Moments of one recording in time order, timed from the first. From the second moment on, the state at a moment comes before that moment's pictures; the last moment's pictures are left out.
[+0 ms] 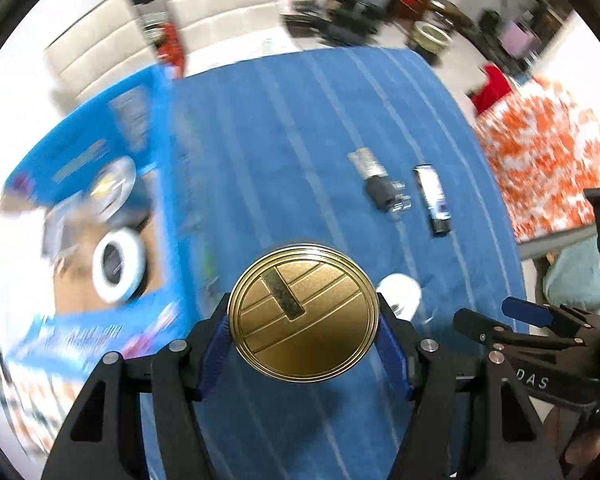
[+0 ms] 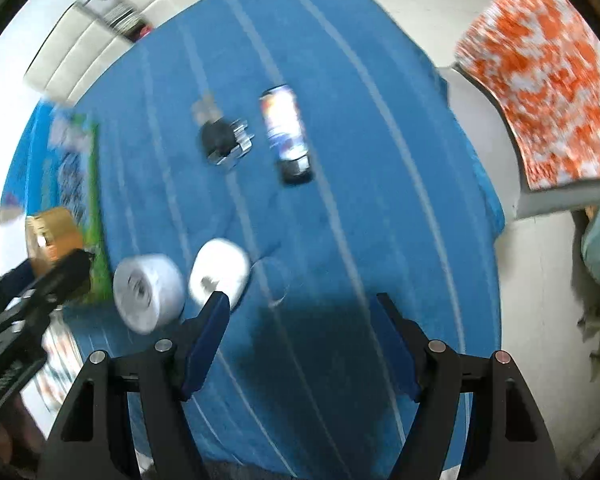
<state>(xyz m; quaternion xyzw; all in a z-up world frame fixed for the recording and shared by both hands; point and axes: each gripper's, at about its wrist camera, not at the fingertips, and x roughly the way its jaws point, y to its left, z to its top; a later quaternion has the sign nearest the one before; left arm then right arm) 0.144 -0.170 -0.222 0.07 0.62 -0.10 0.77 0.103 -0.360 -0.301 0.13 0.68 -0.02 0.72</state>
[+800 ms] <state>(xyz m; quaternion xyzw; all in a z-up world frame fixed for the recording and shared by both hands) 0.060 -0.027 -0.253 -0.07 0.63 0.05 0.77 0.130 -0.173 -0.358 -0.07 0.68 0.09 0.72</state>
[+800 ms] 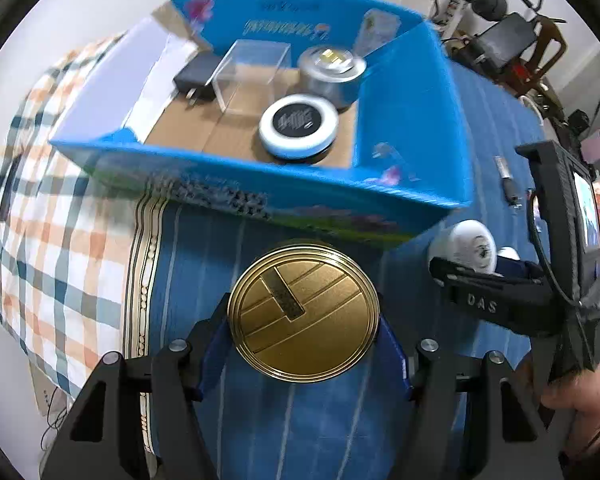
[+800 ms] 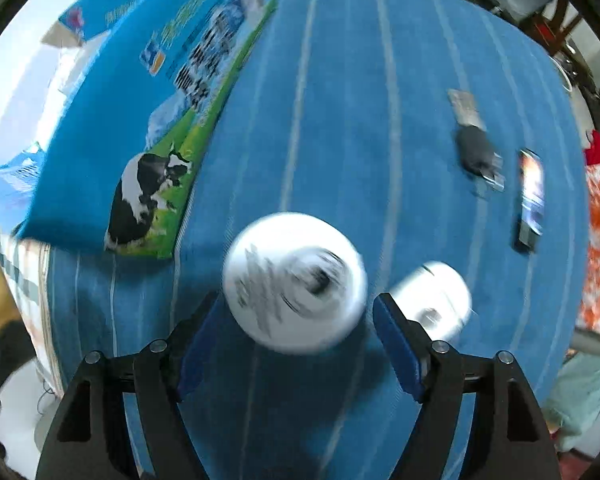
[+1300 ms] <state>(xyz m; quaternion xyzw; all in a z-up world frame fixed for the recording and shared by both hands) 0.119 -0.047 -0.273 -0.05 0.64 -0.01 0.77 0.167 -0.190 -0.374 -0.05 0.69 0.03 0.72</state>
